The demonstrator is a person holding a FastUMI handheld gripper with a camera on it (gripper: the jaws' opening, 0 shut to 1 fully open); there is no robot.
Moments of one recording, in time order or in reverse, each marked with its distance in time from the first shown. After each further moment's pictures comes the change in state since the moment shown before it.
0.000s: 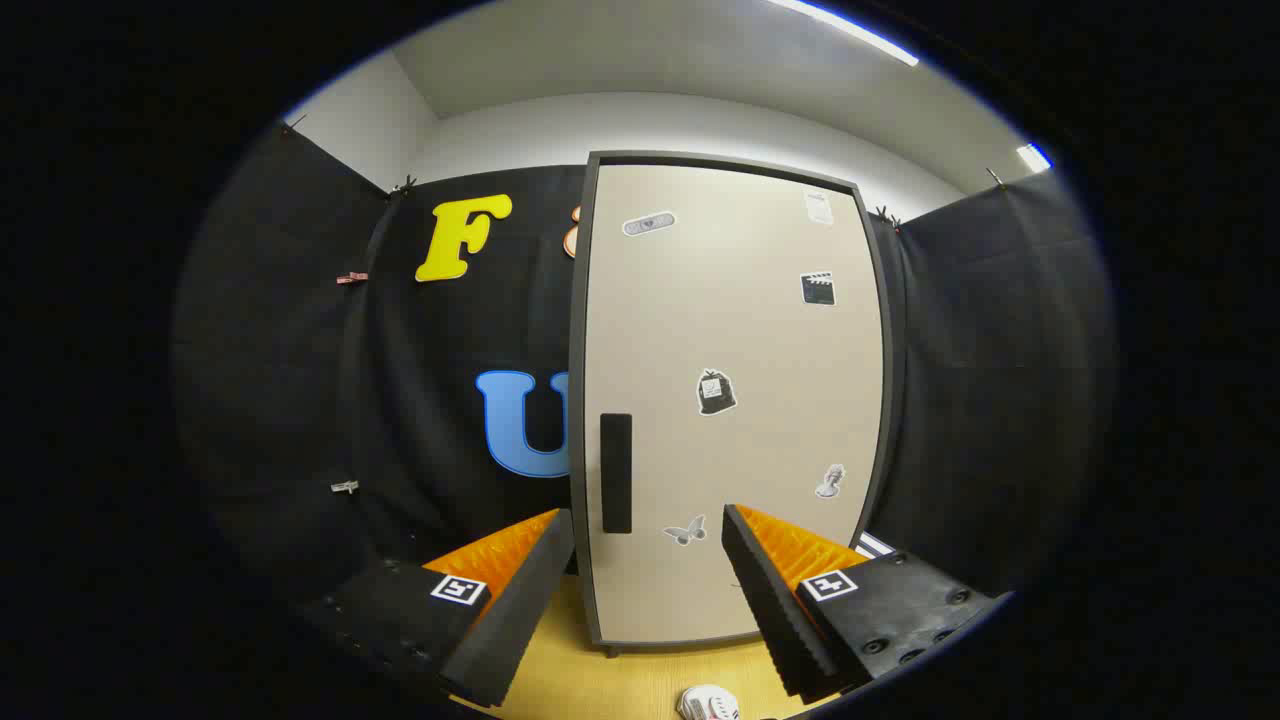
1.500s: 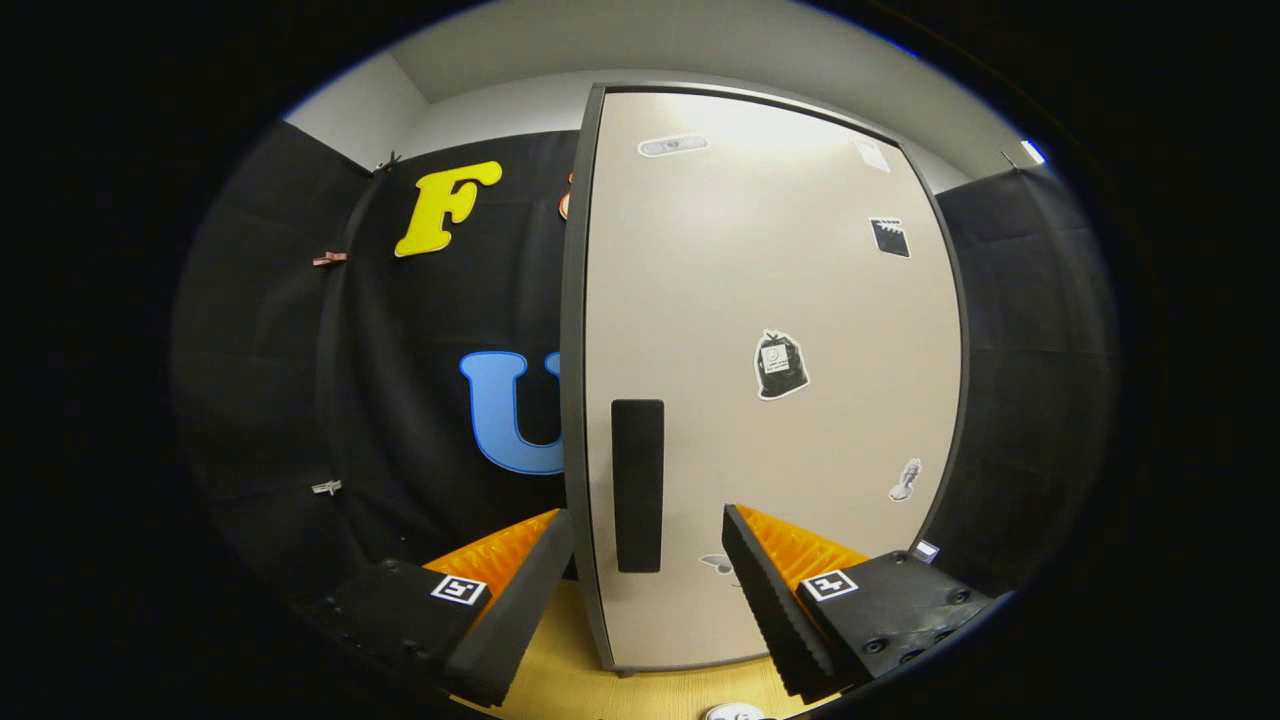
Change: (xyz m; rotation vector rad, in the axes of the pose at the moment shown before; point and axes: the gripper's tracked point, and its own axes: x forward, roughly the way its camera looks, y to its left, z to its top) arm 0.120 0.024 -0.036 0.016 0.054 -0.004
